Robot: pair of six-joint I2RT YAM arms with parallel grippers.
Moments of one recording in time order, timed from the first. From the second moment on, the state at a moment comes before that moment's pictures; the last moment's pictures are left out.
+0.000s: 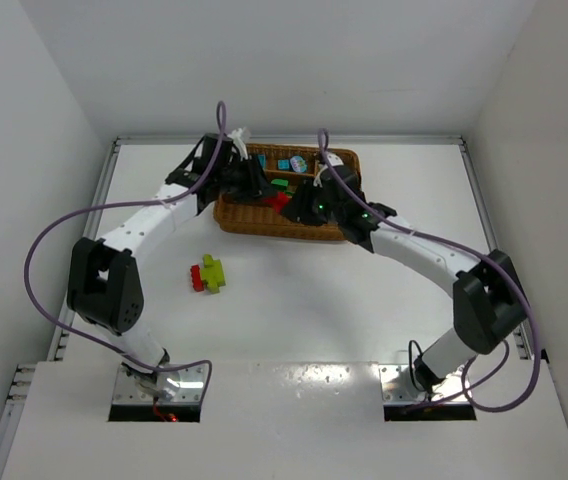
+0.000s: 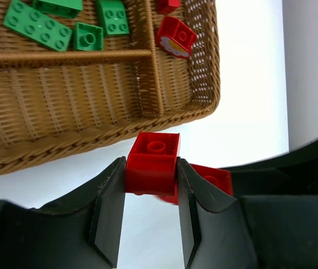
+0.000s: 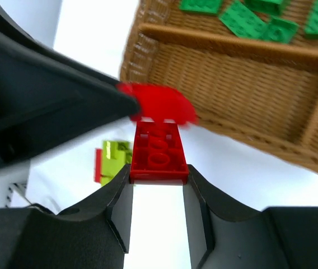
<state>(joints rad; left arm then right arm) -0.37 1.66 1.38 -0.34 0.33 -0.58 0.61 1.61 1.13 -0.01 -0.08 0.65</state>
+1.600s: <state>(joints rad) -0.62 2.36 2.16 -0.50 0.16 -0.52 0.15 1.21 1.06 -0.53 0.24 0.53</state>
